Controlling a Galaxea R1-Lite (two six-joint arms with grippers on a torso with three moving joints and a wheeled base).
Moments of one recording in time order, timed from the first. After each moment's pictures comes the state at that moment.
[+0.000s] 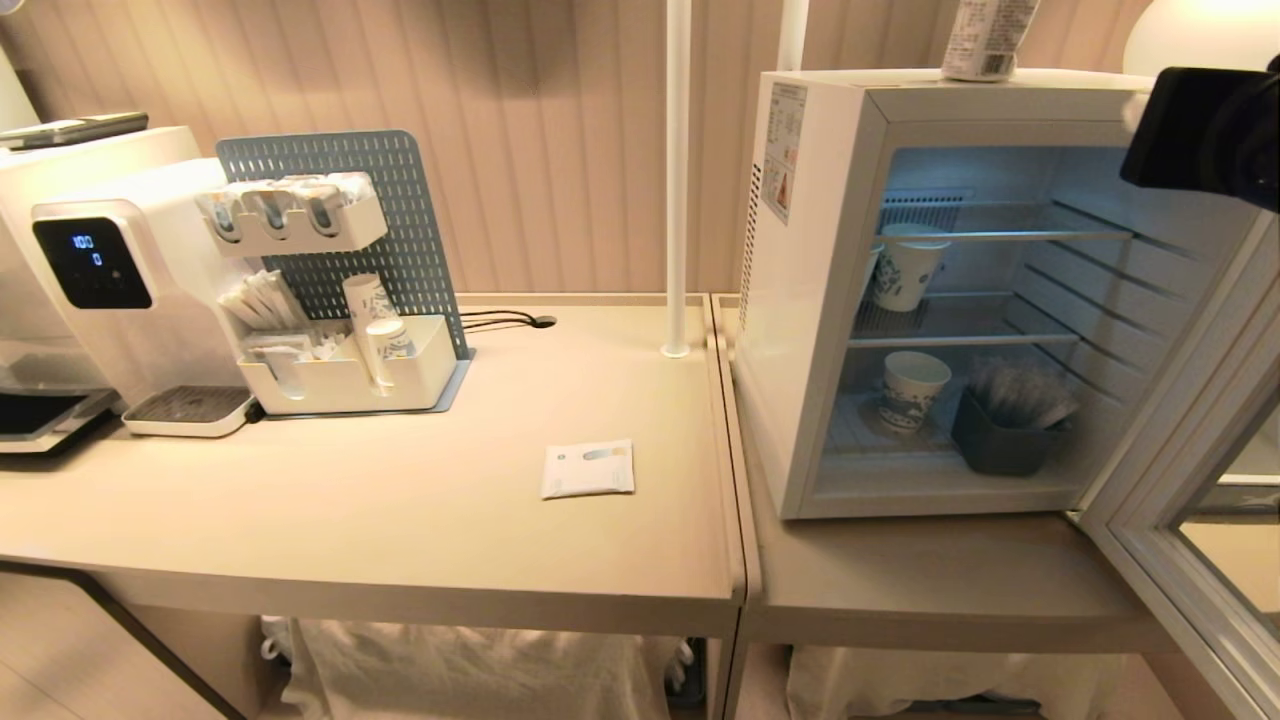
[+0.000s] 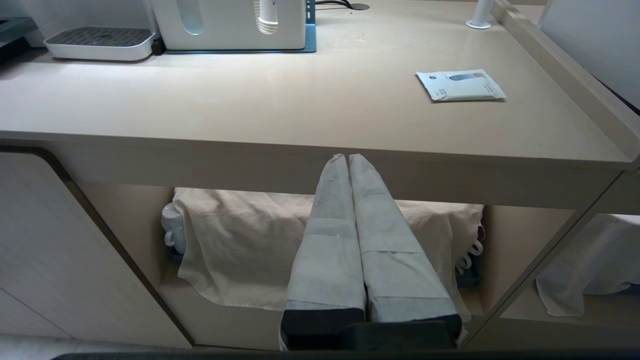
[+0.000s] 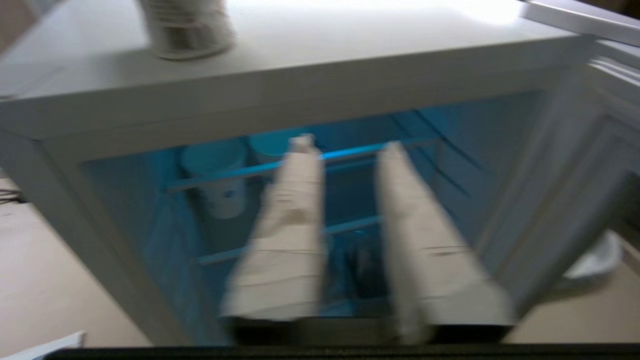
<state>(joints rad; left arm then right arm) 0.00 0.00 0.00 0.00 0.00 -0.02 0.53 1.40 -1.26 -0.18 -0.85 -0.06</state>
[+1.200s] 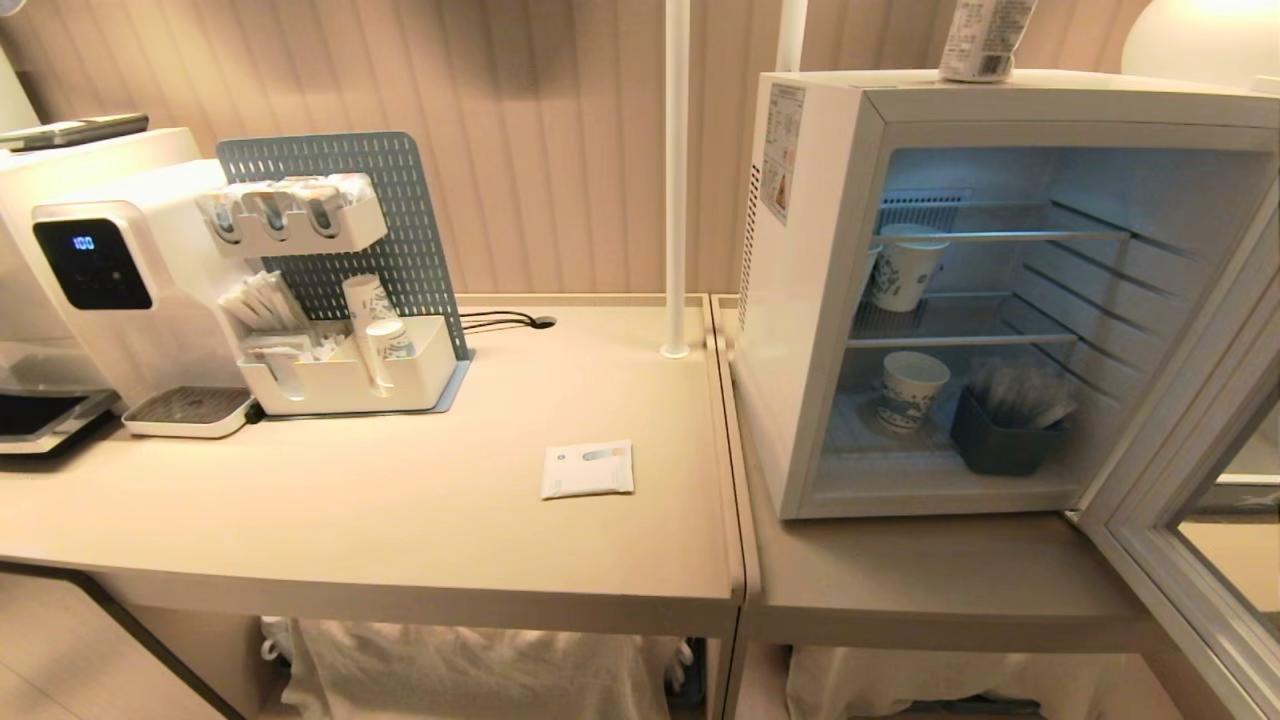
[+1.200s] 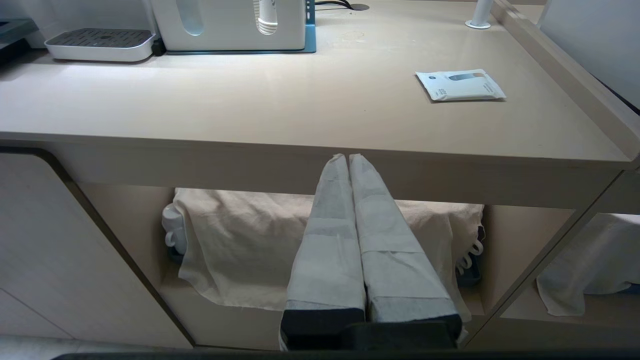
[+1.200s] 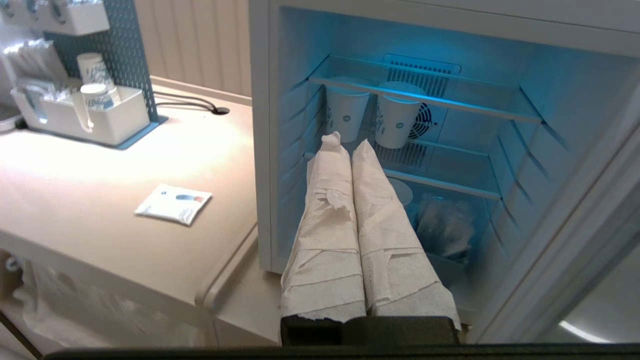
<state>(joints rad) 0.00 0.00 0.00 0.00 0.00 -0.02 0.48 0.78 -0.69 -0.20 -0.21 -0.17</state>
